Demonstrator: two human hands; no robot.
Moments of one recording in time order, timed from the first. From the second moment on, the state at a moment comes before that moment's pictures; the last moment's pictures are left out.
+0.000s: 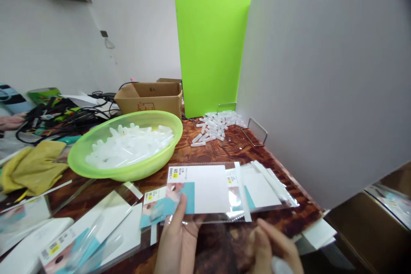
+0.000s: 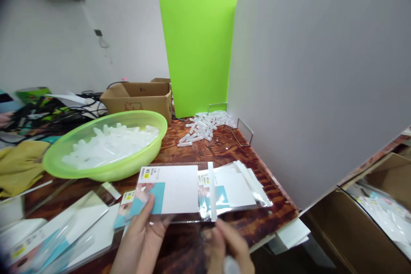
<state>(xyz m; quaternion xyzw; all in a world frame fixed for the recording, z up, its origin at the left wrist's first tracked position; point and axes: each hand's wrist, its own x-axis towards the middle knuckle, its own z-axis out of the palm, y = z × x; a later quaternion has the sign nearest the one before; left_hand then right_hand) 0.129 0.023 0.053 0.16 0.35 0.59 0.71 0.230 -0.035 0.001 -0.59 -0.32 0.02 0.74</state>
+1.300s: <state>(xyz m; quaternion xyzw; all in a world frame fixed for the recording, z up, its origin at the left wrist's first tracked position) 0.114 0.021 0.043 0.14 0.42 0.61 0.66 0.204 -0.009 -0.034 -0.43 -0.25 0.45 0.75</state>
